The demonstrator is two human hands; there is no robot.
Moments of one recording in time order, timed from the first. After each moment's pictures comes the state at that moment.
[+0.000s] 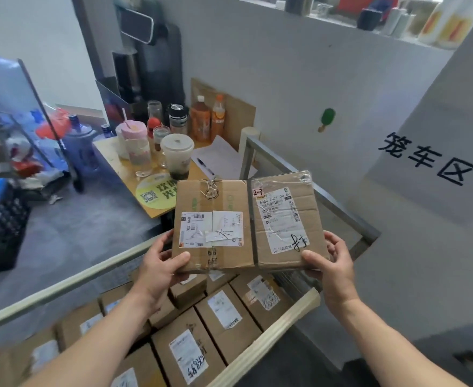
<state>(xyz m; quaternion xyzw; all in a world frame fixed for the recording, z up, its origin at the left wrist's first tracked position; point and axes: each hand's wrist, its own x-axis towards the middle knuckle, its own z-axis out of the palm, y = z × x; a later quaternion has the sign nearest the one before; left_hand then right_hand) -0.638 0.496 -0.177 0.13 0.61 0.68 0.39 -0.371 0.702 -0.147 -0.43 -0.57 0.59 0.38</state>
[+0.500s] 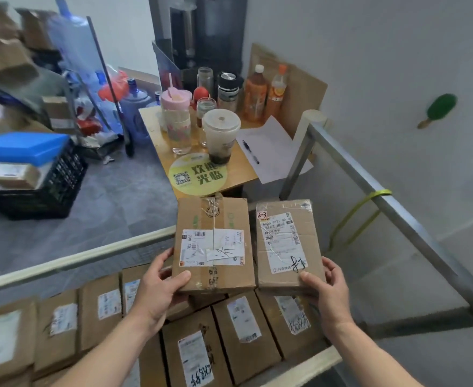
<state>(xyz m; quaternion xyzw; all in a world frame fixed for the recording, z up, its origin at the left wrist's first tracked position) -0.664 0.501 -0.263 -0.04 0.64 0.69 0.34 -0.459 0.766 -0.276 -0.45 -0.55 0.66 0.23</state>
